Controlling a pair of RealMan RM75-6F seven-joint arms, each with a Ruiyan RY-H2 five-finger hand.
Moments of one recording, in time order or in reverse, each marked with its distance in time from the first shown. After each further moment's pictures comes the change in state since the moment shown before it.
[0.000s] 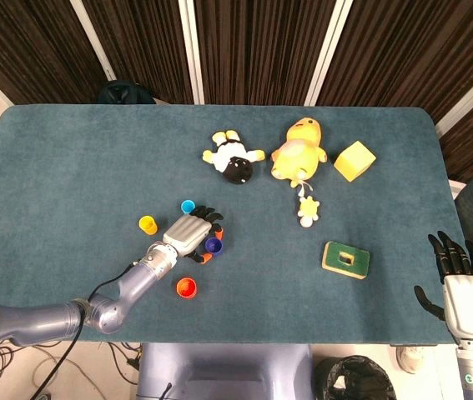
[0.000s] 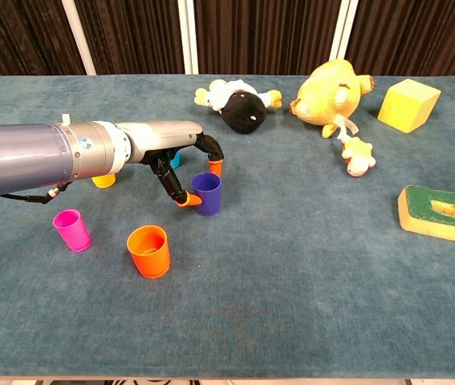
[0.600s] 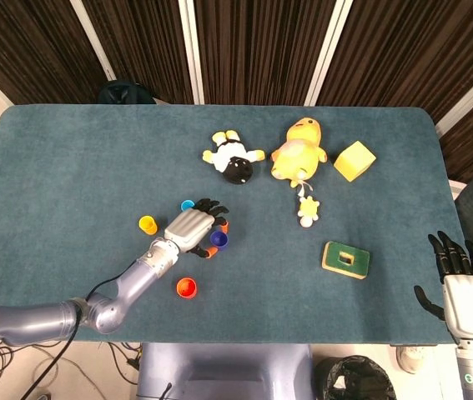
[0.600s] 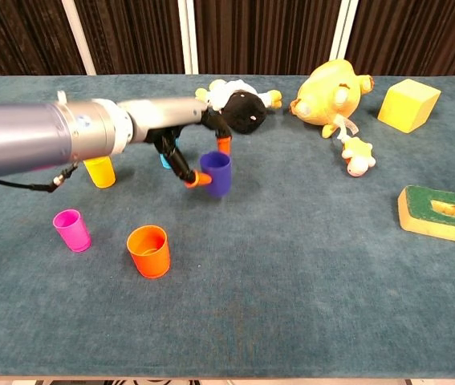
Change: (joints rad) left arm 0.003 0.061 -0.047 -0.098 0.024 0.046 -0.026; right arm 0.001 -0.003 0.000 0.001 0.003 -0.003 -0.005
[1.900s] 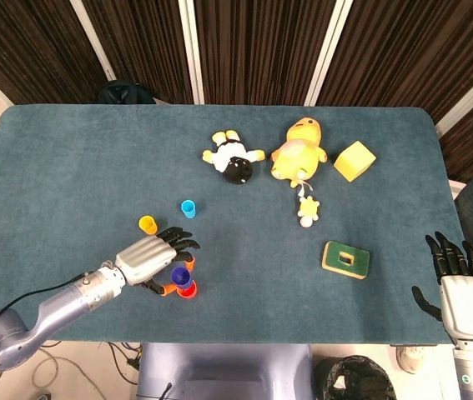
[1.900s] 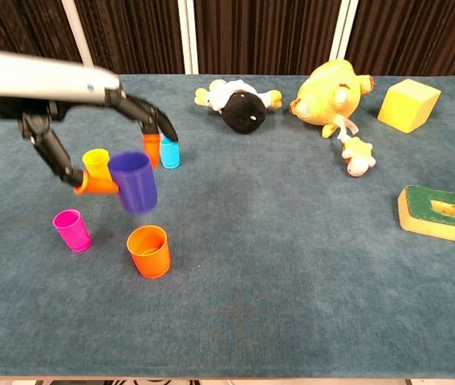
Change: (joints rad) left arm 0.179 0.483 0.105 -0.418 0.490 -0.082 -0.333; right arm -0.002 -0.005 -0.002 -0.008 -0.004 0.006 -0.016
